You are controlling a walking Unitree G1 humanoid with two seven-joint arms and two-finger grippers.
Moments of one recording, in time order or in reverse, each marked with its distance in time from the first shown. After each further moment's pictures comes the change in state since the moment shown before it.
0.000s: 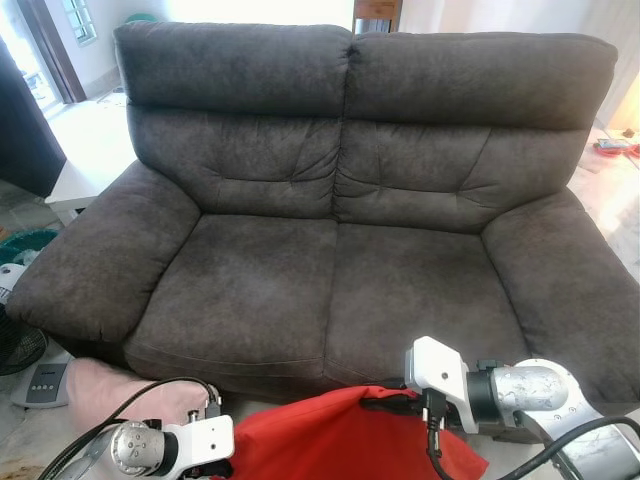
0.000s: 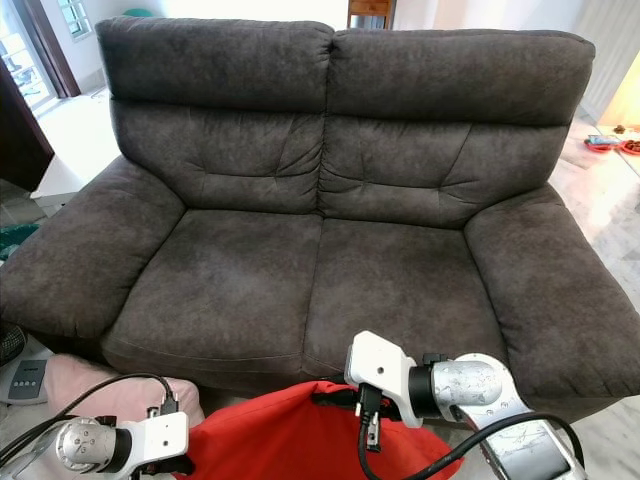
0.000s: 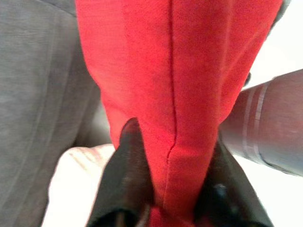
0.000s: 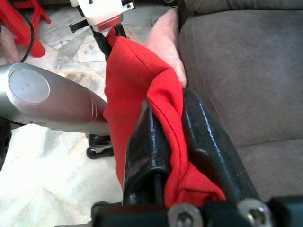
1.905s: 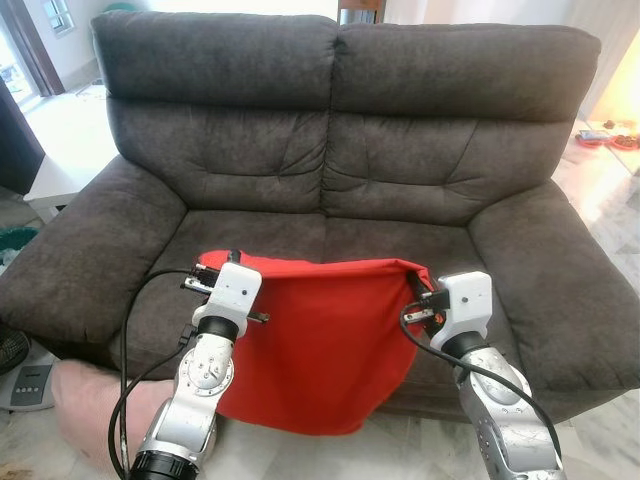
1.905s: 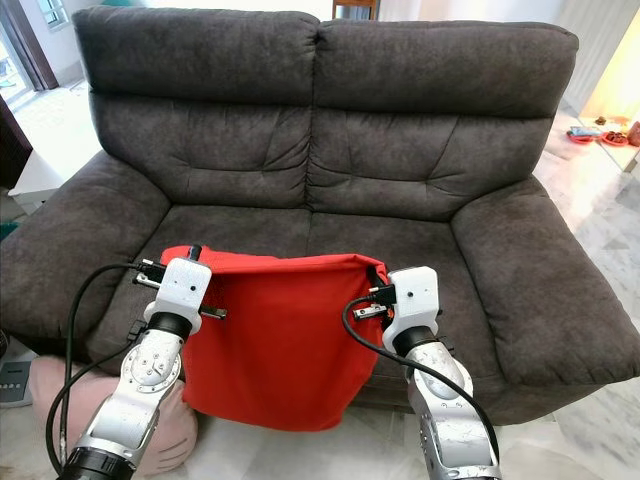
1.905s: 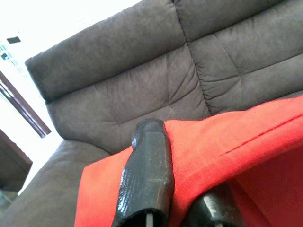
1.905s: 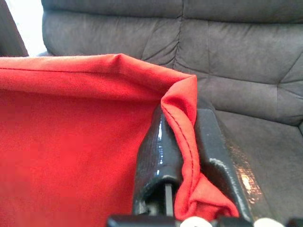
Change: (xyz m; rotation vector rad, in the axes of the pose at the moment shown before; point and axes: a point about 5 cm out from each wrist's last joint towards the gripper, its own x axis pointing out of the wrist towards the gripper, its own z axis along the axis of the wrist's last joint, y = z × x) left arm -0.041 0.097 0.129 -0.310 -0.527 1.263; right arm 0.015 -0.055 -0.011 0.341 -0.376 -1.094
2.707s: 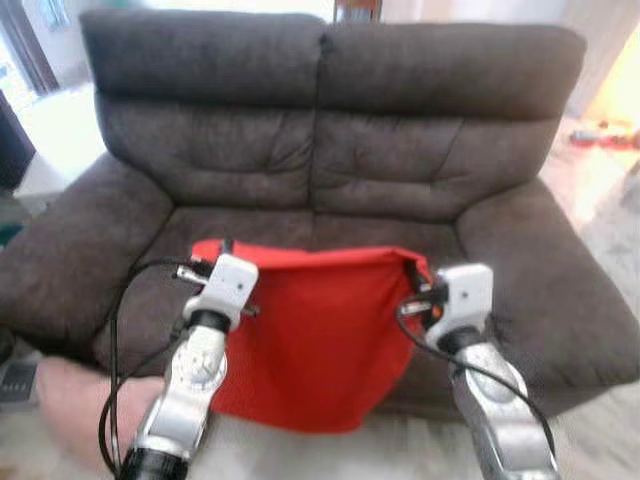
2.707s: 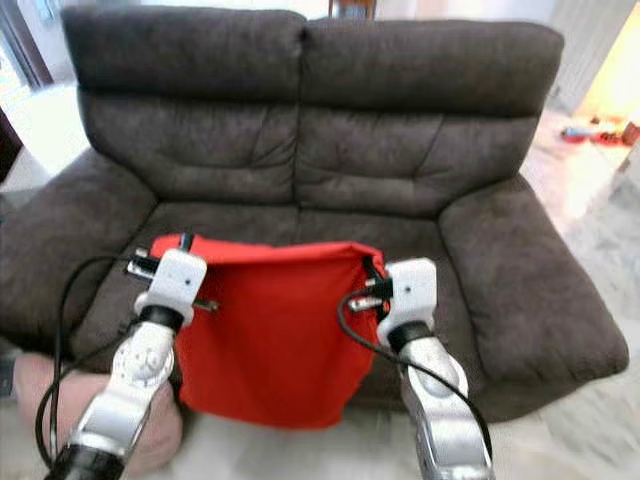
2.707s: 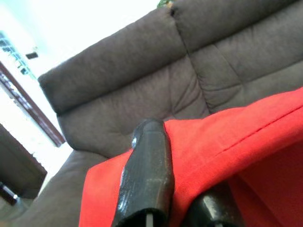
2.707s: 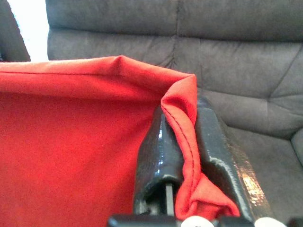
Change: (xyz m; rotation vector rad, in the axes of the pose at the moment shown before) left arm 0.002 0.004 0.005 0.034 -0.025 0.017; right arm -0.001 0.002 0.011 -0.009 -0.054 0.002
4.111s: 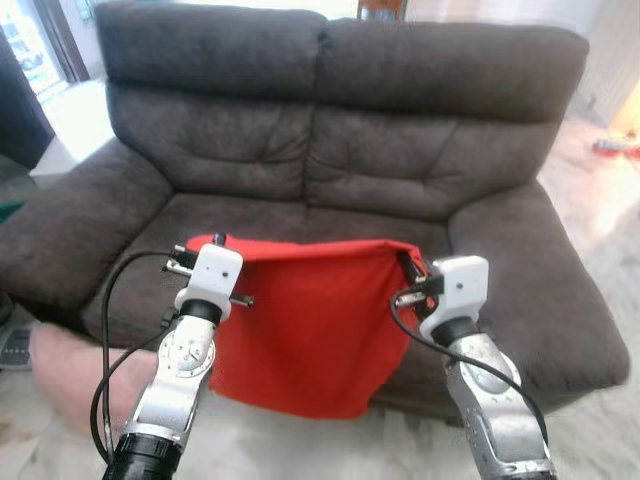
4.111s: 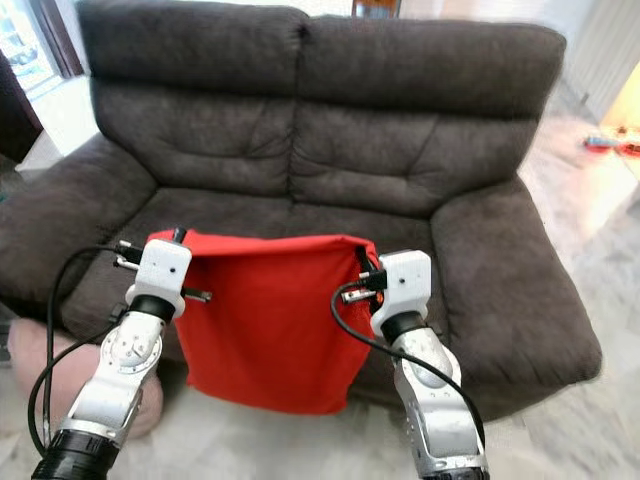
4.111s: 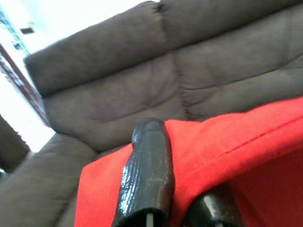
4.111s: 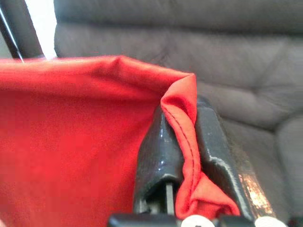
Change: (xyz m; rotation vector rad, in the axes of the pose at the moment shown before) left arm 0.008 0.005 -0.002 -0.100 0.013 -0.033; right arm 0.002 0.003 -0.003 0.004 0.011 0.007
